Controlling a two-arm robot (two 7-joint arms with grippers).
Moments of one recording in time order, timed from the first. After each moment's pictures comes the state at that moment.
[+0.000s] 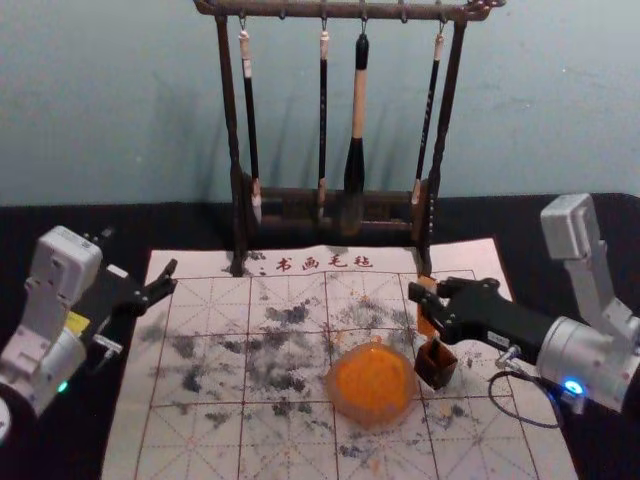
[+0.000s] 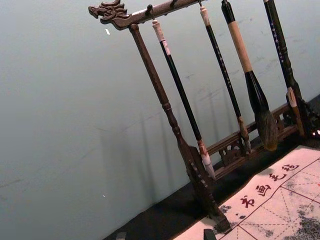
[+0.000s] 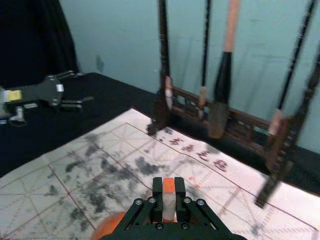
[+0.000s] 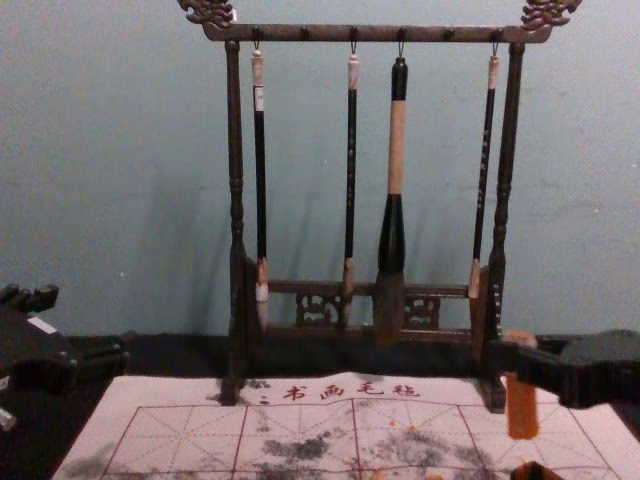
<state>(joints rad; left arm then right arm) -0.20 0.60 0.45 -1.41 -0.25 -0.12 0.03 0.20 0.53 -0.40 -1.54 0.53 0.17 0.47</state>
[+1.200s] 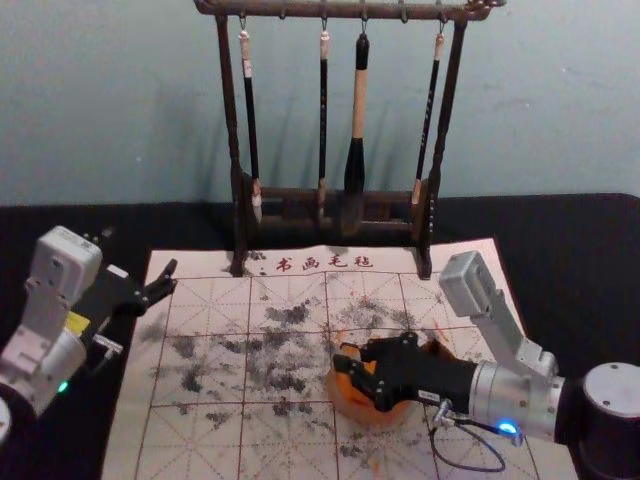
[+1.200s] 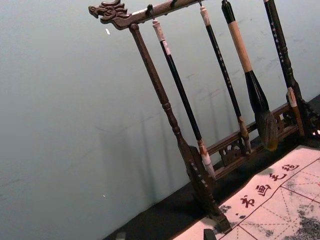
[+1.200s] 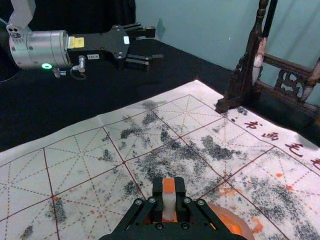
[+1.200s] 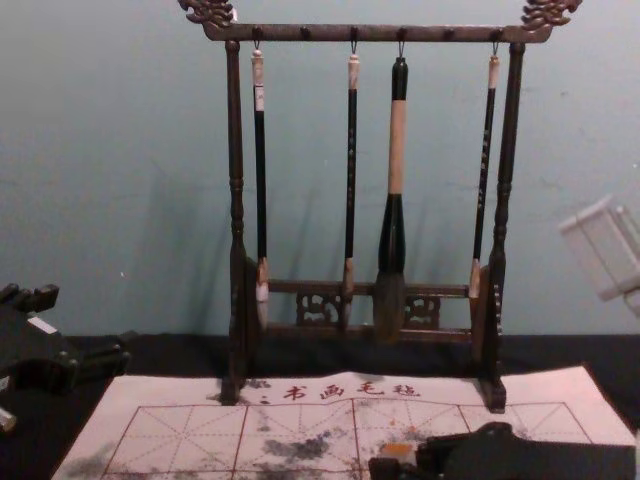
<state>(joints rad) -0.20 0.60 0.45 -1.41 -0.25 -0.12 0.03 0.31 0.47 -0.60 -1.39 0.44 0.10 0.62</state>
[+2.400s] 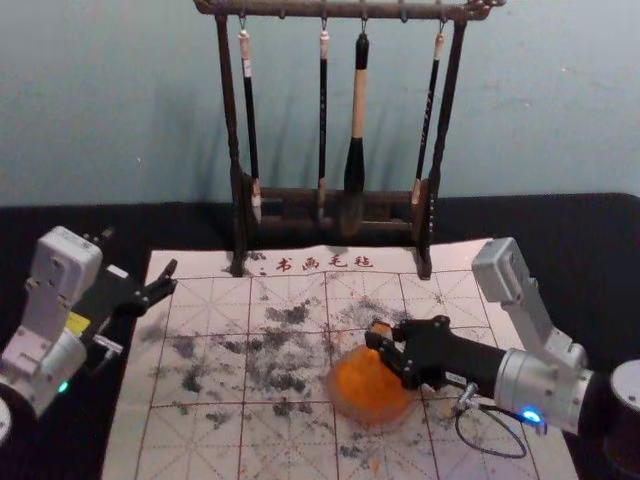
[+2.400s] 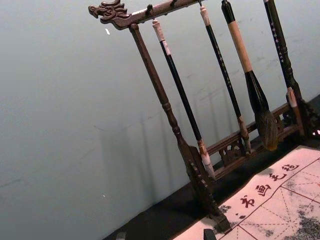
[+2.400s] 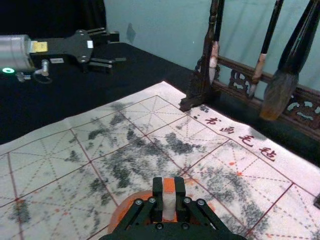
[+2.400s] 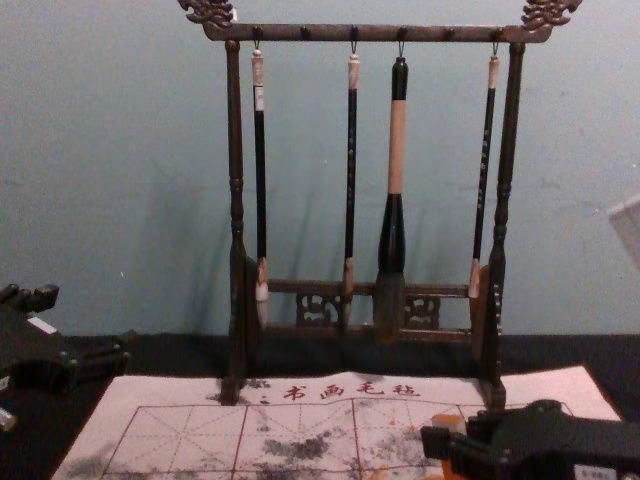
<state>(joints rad) -0.20 0.60 0.45 -1.41 -0.25 -0.12 0.03 0.28 0.48 -0.52 -1.39 0.42 0.09 0.57</state>
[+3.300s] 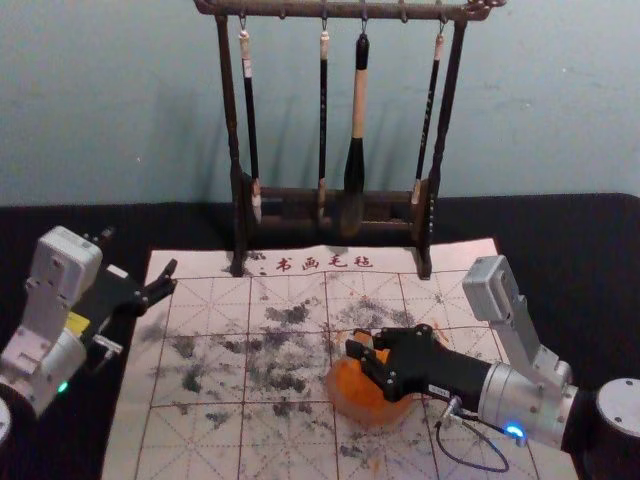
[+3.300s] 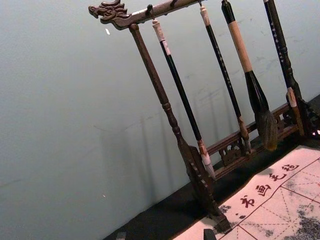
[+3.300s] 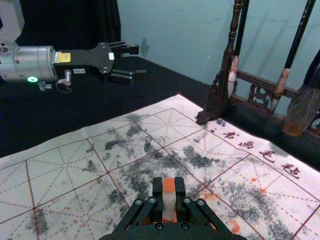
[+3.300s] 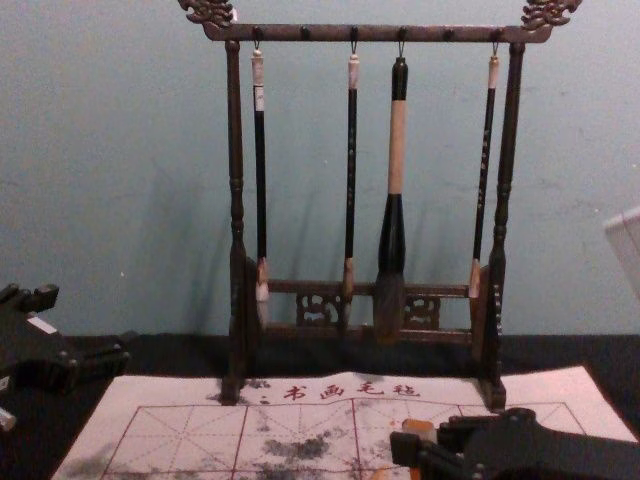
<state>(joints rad) -0.20 0.60 0.45 -1.41 -0.25 -0.12 0.03 0.26 0.46 -0.54 -1.38 0.42 0.01 0.58</state>
